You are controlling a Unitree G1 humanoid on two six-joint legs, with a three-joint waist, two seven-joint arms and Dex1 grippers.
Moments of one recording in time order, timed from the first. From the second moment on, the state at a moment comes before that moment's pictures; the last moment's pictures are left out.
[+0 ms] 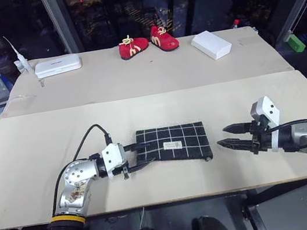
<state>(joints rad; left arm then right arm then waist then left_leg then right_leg) -0.31 0.50 -0.10 0.21 -0.25 -0.27 -1.15 -0.17 -0.81 -0.14 -0.23 0.48 0.61 1.00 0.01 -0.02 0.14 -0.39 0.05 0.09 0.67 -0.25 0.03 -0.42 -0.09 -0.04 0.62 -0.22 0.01</state>
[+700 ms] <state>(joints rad) 0.00 0.57 0.38 -0.10 -0.59 0.49 -0.68 -0.19 -0.75 -0.22 0.07 0.45 0.50 0.93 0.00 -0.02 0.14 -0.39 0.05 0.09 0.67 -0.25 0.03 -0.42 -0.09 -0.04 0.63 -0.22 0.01</state>
